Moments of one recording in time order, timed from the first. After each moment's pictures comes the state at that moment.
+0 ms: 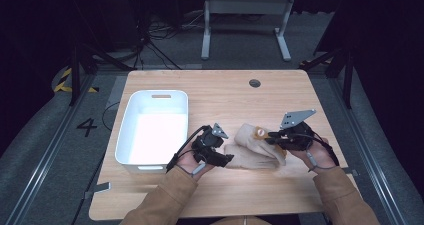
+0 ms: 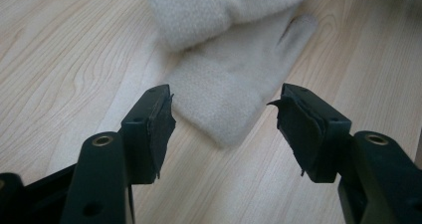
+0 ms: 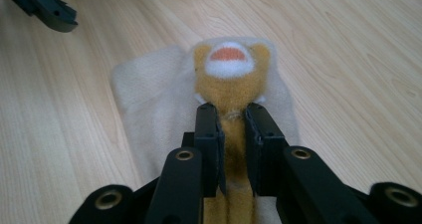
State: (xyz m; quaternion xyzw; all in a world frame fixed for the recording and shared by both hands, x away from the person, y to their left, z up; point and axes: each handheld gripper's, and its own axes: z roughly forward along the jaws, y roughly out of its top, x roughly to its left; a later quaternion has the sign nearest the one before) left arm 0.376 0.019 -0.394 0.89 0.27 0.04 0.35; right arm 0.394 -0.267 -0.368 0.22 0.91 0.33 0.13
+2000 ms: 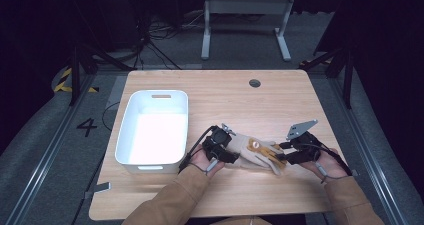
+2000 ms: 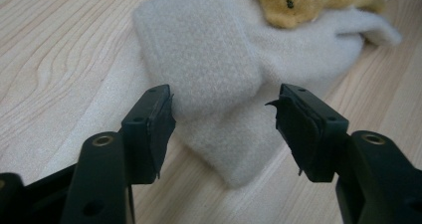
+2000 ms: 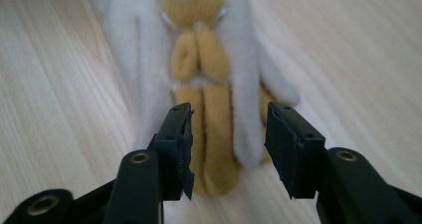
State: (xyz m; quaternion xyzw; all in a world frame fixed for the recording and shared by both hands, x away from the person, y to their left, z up) left arm 0.399 -0.012 -0.427 0.89 0.33 0.02 0.32; right arm 0.385 -0.298 -0.404 0.26 0.93 0.26 0.10
